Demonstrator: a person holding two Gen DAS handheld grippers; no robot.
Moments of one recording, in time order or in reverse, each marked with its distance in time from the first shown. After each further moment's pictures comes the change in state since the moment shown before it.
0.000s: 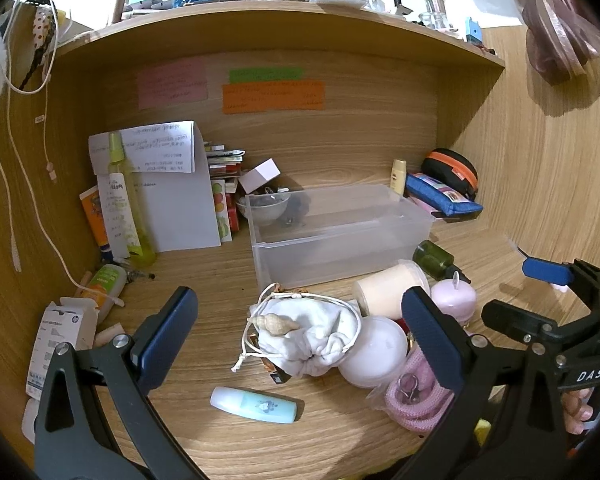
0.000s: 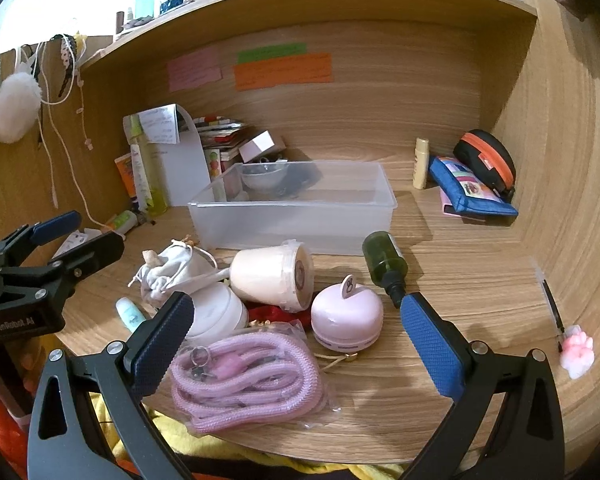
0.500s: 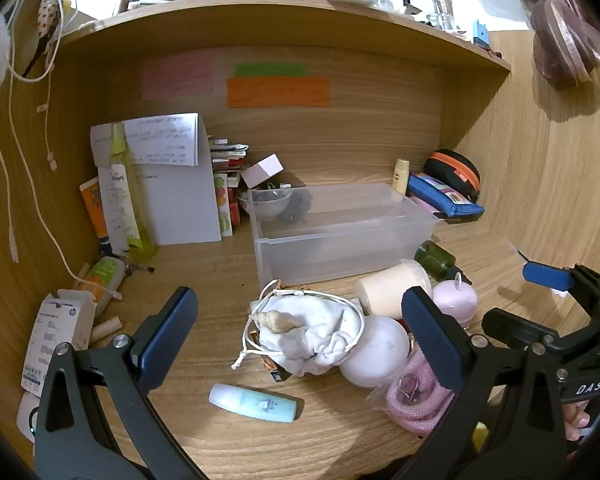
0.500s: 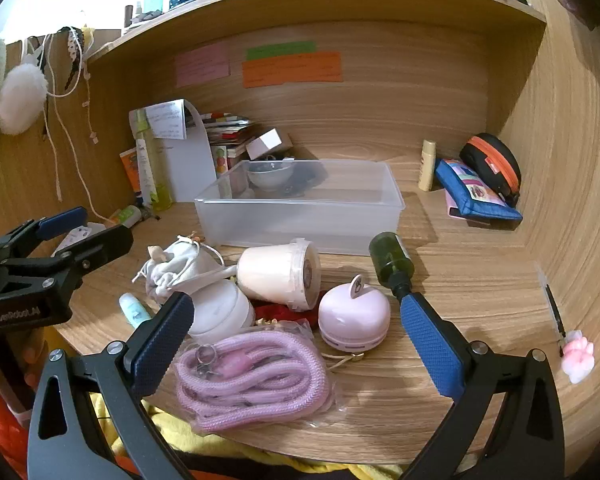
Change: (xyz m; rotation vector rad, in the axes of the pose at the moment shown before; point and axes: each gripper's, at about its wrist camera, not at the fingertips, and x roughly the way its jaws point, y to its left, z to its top) left arm 0.003 0.005 -0.002 -0.032 0.013 -0.005; right arm 0.000 0.007 -0.001 -0.025 0.002 0.008
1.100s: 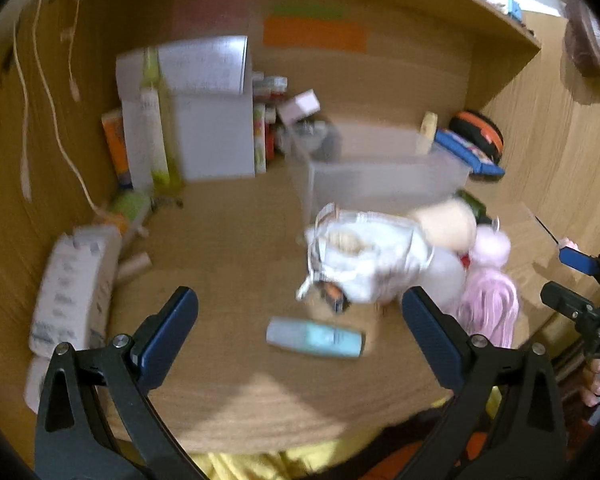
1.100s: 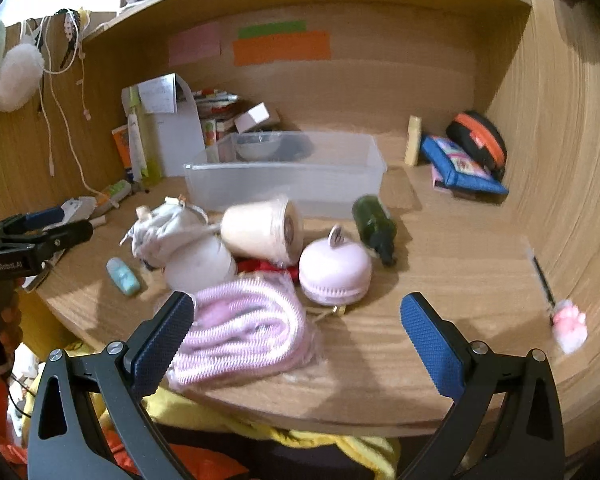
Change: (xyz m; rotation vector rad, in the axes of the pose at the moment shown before) left arm 0.008 0.056 -0.034 -0.054 0.204 -0.002; right arm -0.006 -0.009 -0.030 -0.002 0.066 -0.025
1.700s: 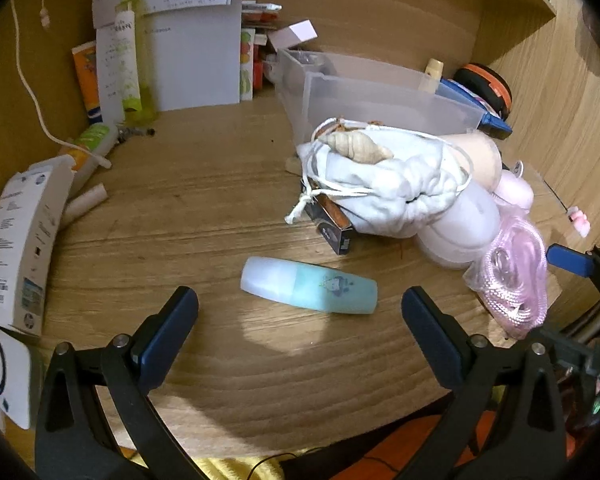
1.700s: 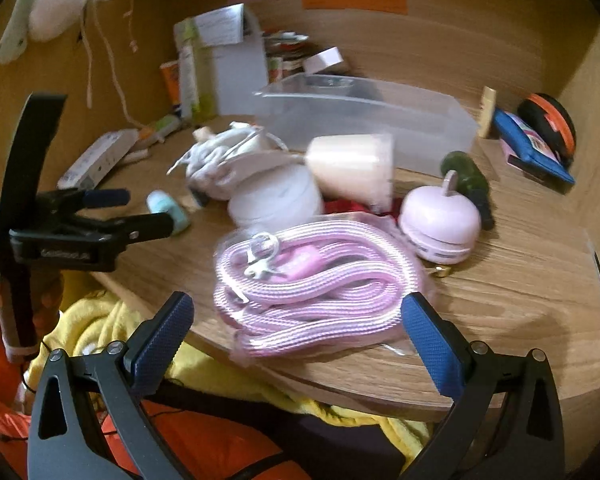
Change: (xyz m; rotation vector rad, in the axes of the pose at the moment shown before) left arm 0.051 -0.001 -0.032 -0.014 0.148 -0.040; right arm 0.036 0.052 -0.026 -0.133 0.137 0.125
